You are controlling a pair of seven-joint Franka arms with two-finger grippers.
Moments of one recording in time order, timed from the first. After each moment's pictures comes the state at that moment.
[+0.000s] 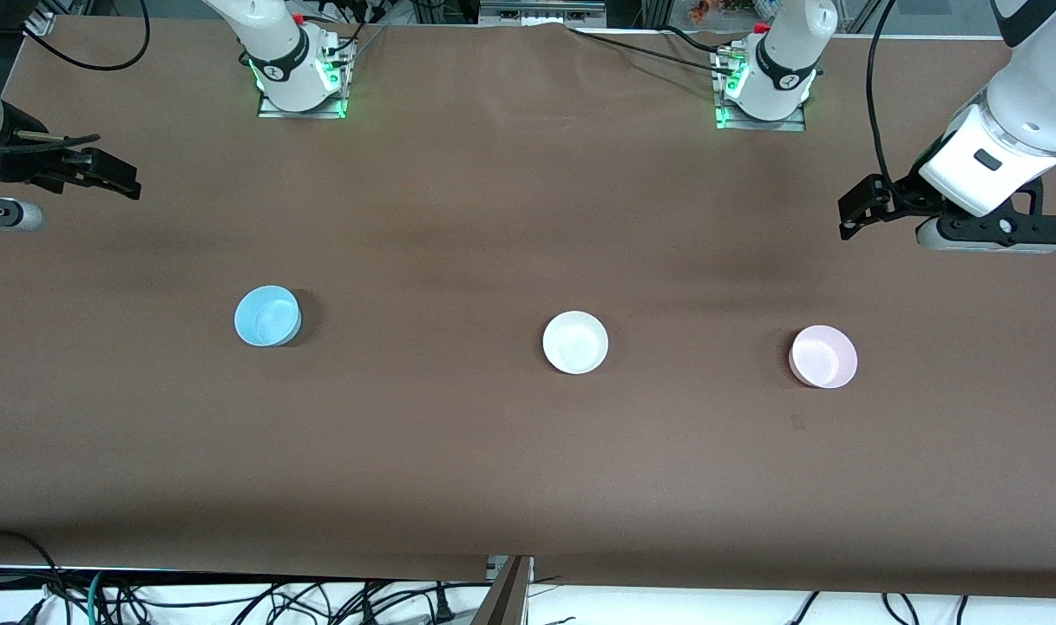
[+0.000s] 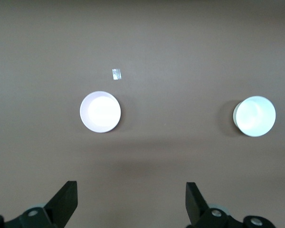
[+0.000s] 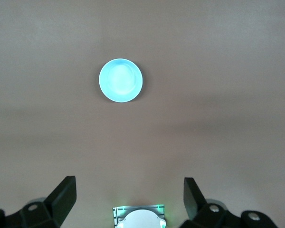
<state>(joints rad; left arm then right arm) -0.03 0.04 -0.11 -1.57 -0.01 1.65 -0.14 0.05 0.03 -0.02 -1.56 -0.04 1.42 0.08</state>
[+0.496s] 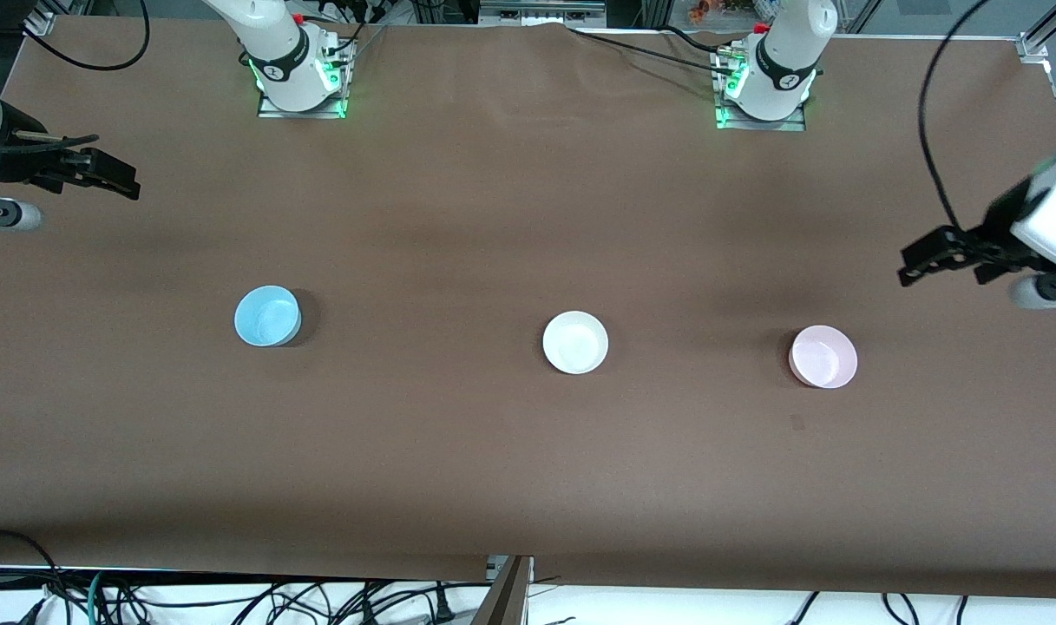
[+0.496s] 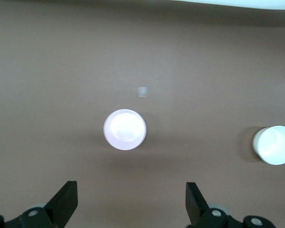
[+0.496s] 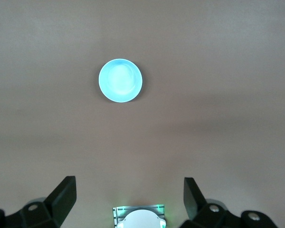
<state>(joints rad) 0.11 0.20 -0.10 -1.41 -0.01 1.63 -0.05 0.05 0.03 -0.02 -1.56 -0.04 1.42 0.08</state>
